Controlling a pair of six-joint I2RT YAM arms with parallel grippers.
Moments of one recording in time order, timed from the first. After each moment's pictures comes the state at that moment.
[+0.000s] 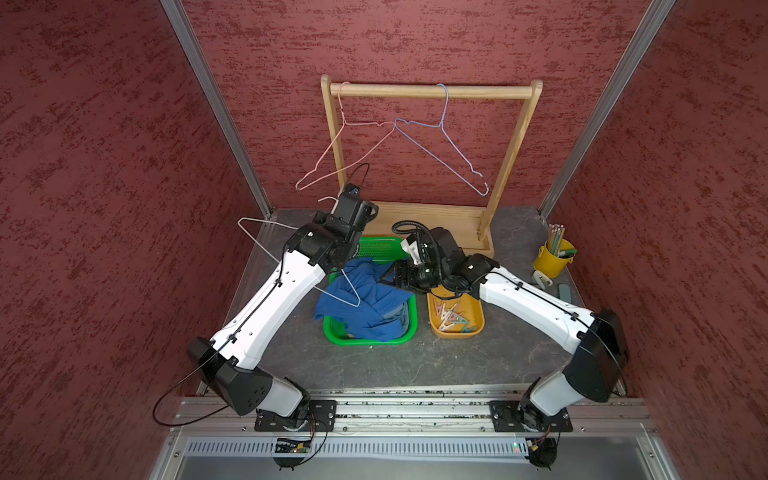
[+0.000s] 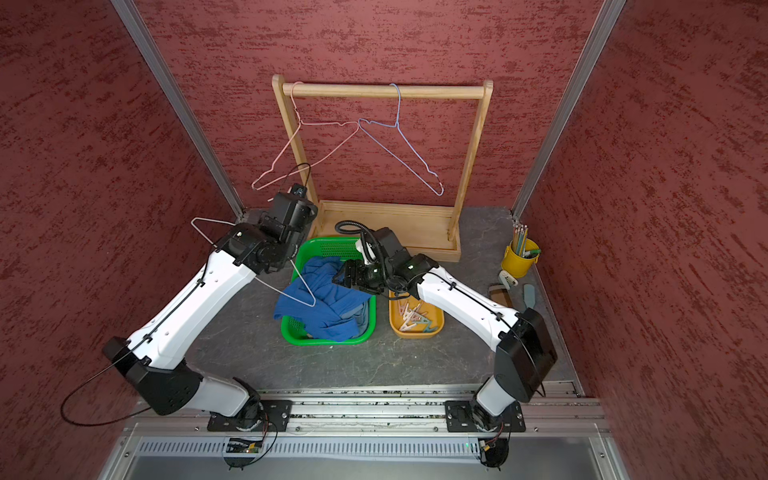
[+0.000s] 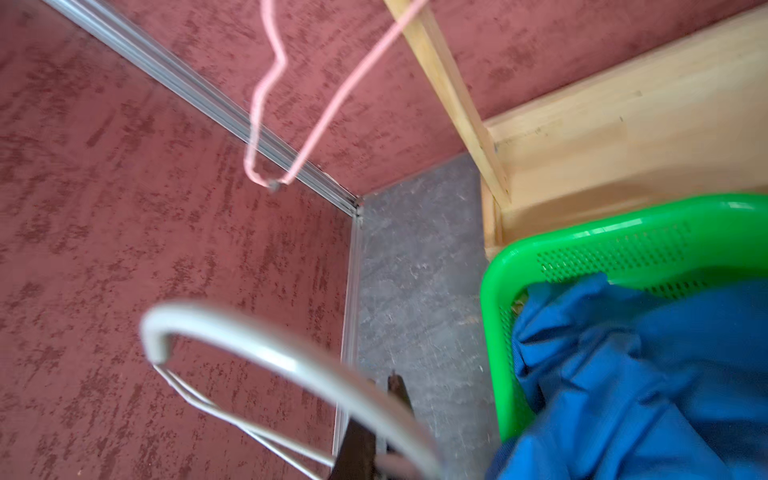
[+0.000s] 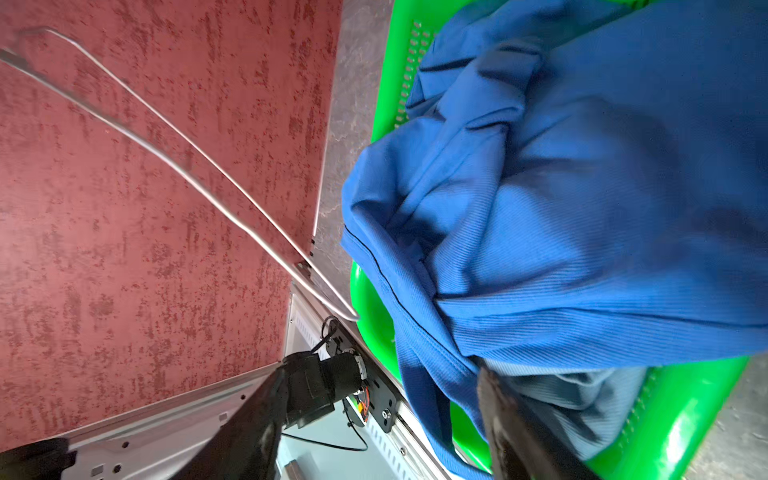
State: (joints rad) left arm -0.52 1.47 1.75 -1.04 -0.85 0.03; right arm 0.77 1.63 1.41 -0.53 -0.48 0.84
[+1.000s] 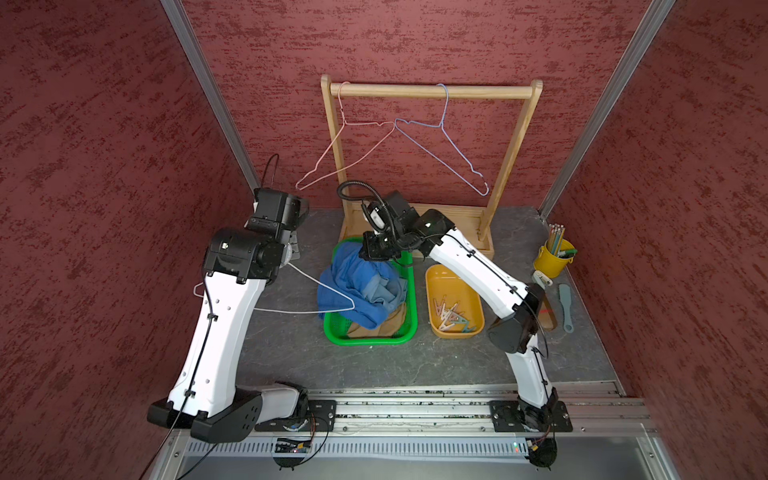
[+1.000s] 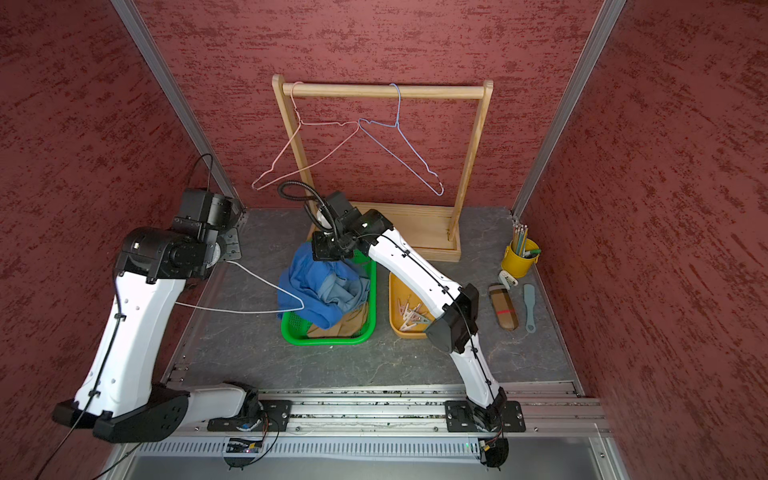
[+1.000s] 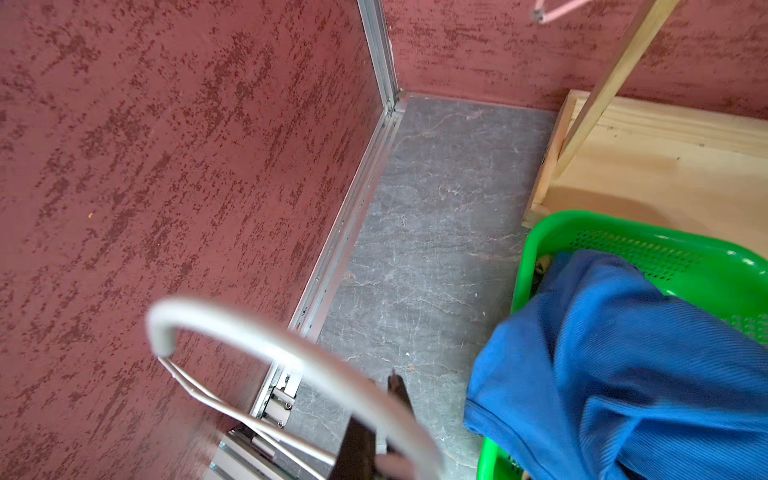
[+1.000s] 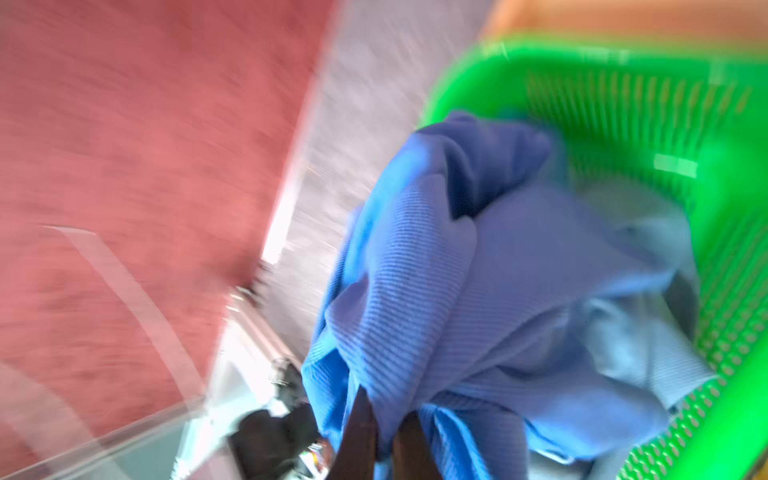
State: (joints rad) left arm -0.23 1.31 1.90 -1.47 -0.57 -0.36; right arm 0.81 2.12 2.48 -1.09 -0.28 0.65
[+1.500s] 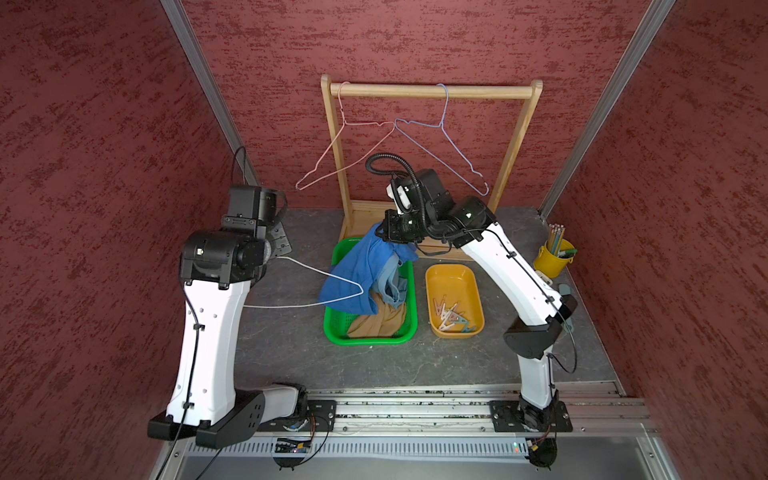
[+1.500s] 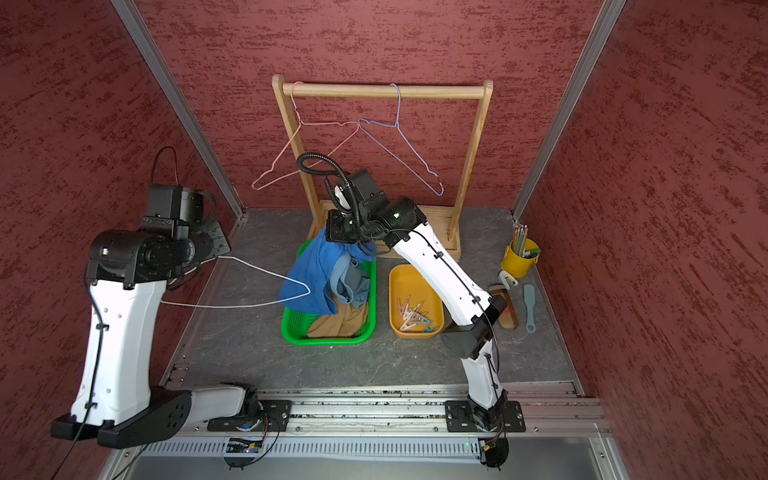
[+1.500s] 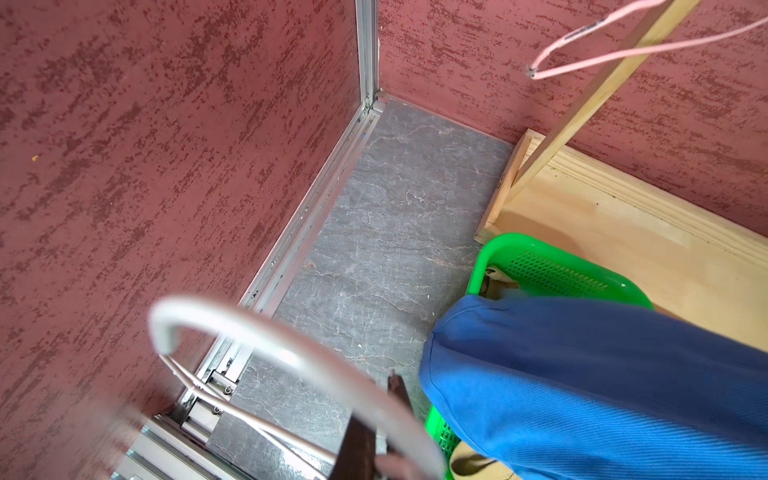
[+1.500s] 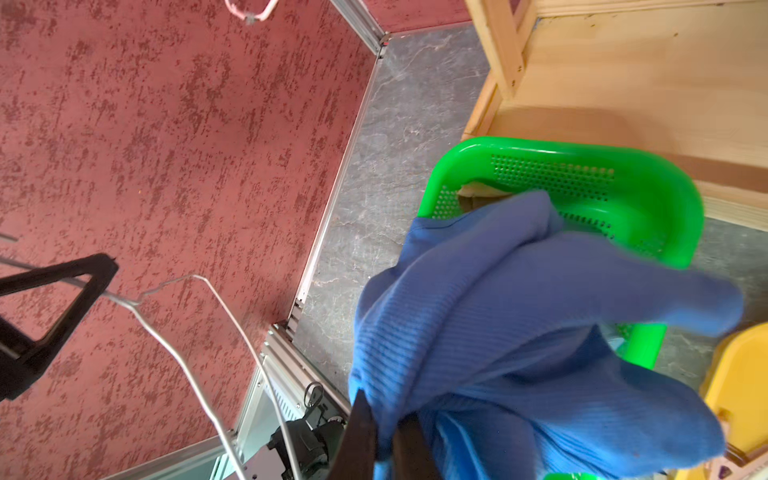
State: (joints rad) left arm -0.11 1.30 1.98 -1.50 -0.39 -0.45; right arm 0.77 1.99 2.49 -1.15 -0.21 0.68
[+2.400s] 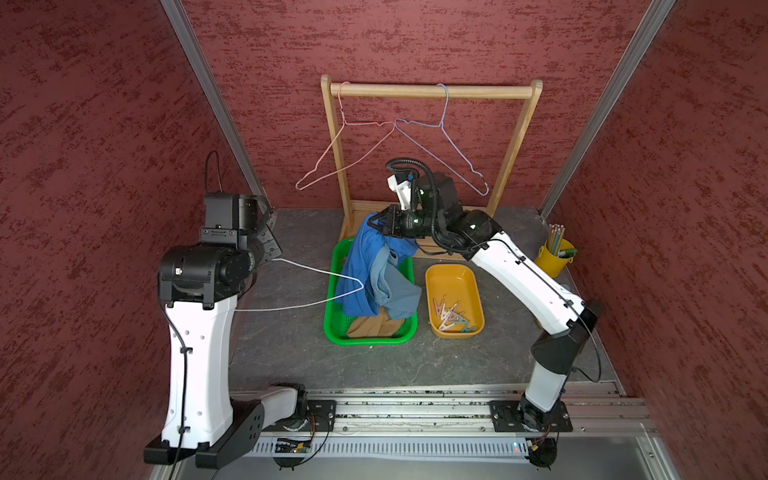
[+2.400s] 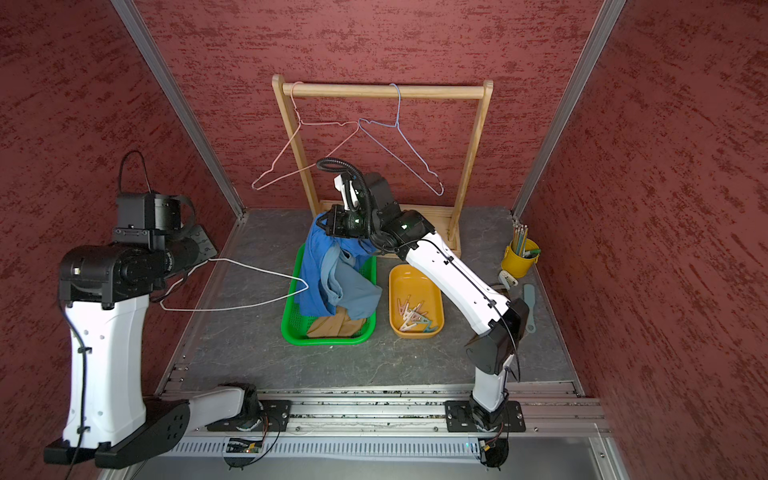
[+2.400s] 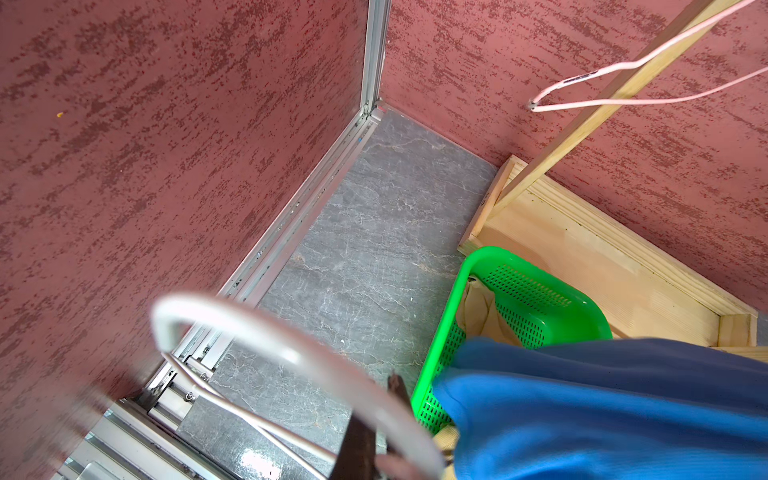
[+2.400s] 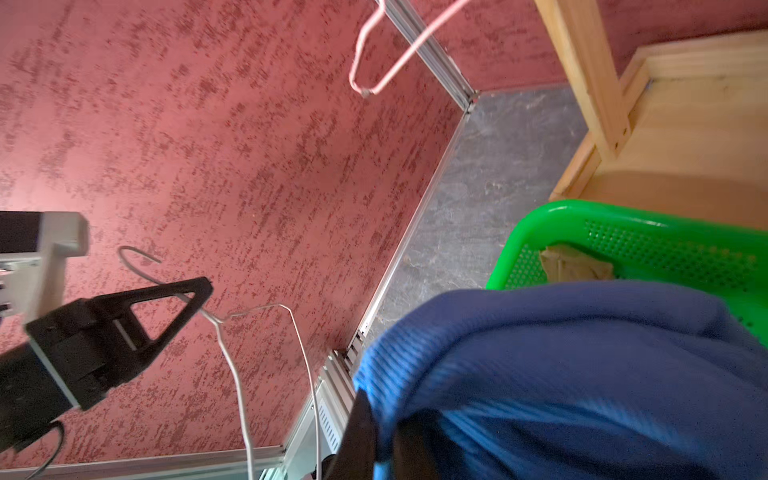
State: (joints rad) left arm -0.05 1.24 1.98 -1.50 -0.33 -0.50; right arm 0.75 1.83 2.02 -0.58 -0.41 0.74
